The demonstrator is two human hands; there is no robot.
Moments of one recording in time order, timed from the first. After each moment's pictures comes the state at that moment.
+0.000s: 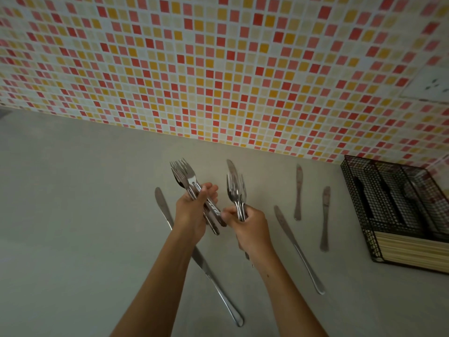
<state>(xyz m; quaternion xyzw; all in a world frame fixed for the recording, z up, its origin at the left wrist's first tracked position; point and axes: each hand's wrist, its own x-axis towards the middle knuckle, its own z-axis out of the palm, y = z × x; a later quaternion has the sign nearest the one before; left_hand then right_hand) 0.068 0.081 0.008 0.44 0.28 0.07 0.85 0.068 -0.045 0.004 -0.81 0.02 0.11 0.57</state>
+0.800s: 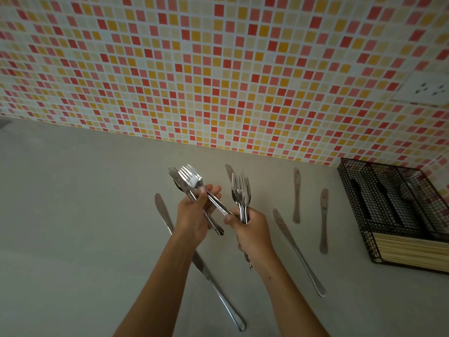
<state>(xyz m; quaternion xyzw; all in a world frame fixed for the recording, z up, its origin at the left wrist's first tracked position) 0.071 0.081 0.011 0.40 0.26 0.06 0.88 0.072 -0.045 -0.002 -0.79 0.05 0.11 0.60</state>
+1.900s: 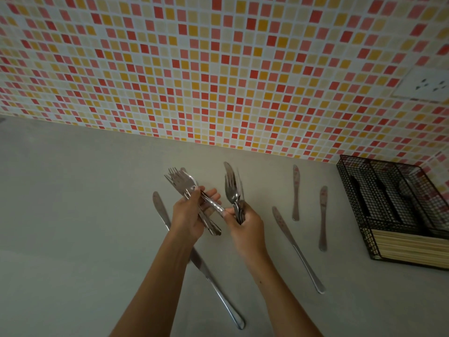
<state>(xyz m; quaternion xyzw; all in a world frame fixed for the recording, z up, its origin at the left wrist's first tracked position) 0.076 0.087 0.008 0.36 0.31 0.05 0.88 0.062 -0.038 0.000 -0.81 -0.02 0.01 0.59</state>
